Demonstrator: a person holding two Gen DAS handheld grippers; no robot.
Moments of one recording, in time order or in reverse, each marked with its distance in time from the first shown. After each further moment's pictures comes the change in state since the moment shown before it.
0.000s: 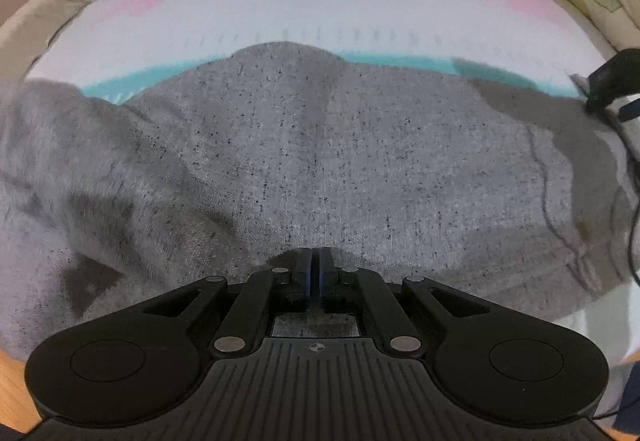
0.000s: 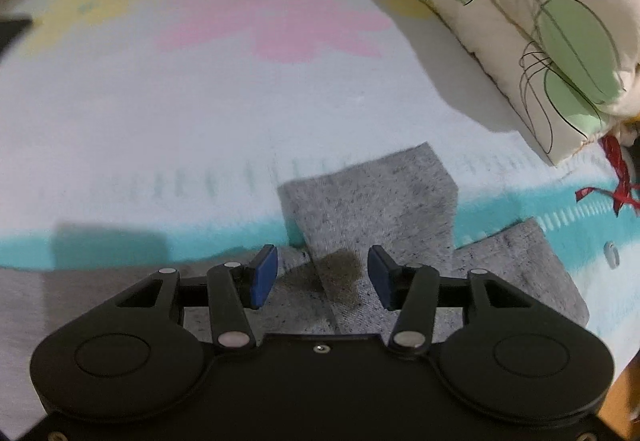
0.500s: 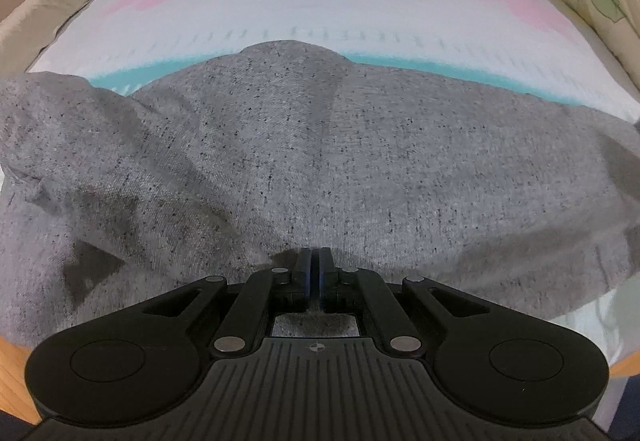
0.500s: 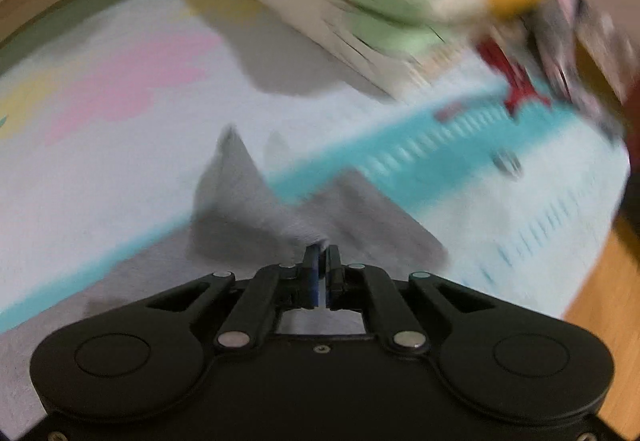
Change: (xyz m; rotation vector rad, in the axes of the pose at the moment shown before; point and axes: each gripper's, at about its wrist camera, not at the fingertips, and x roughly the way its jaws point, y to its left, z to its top) left arm -0.003 0.011 -0.006 -0.046 0.003 -0.008; right arm -0.044 -0.170 -0.046 0.412 0.029 -0.031
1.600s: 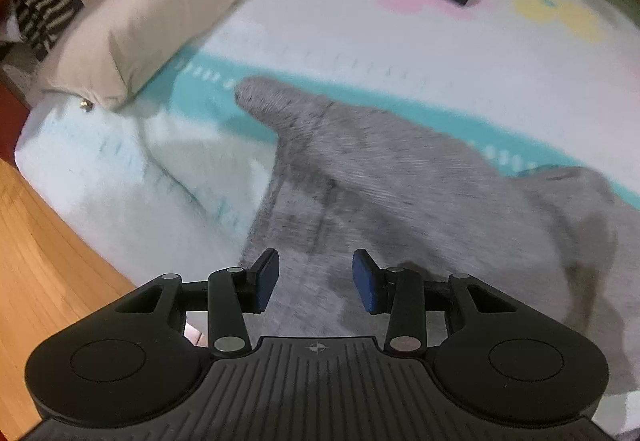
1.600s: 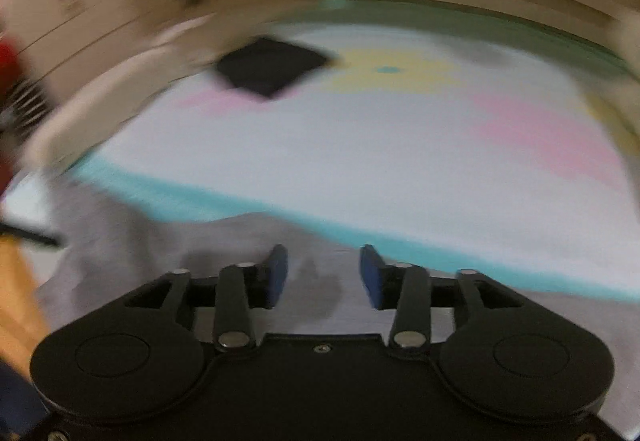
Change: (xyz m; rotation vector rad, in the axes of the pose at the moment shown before) left arm -0.022 0.261 0.058 -0.256 0.123 0.227; right arm -0.151 0.250 -0.145 -0.783 -0.181 0.724
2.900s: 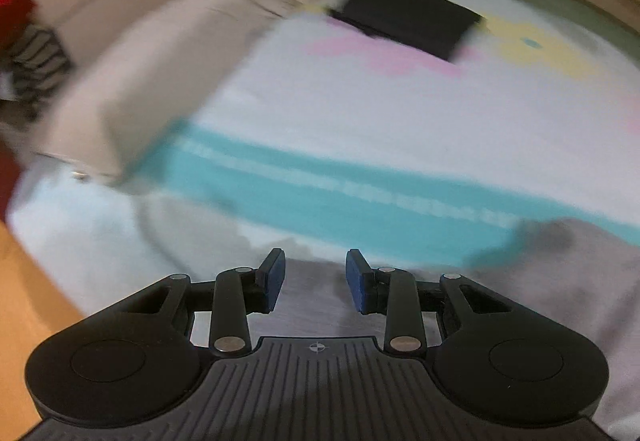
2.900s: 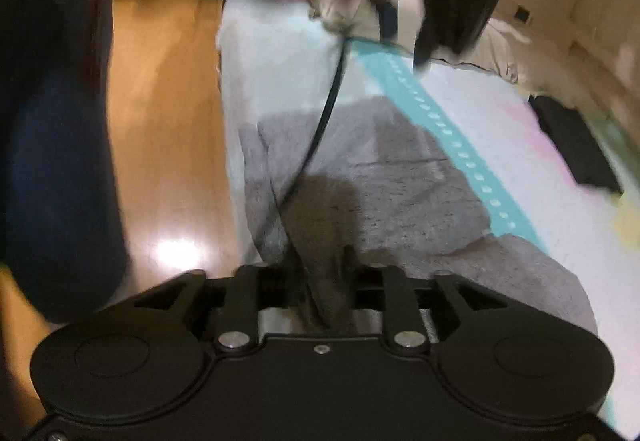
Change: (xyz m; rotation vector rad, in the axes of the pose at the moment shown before) left arm -0.015 -0.002 0.009 0.055 -0.176 -0.055; right arm 0.021 0.213 -0.124 -0.754 0.012 0.358
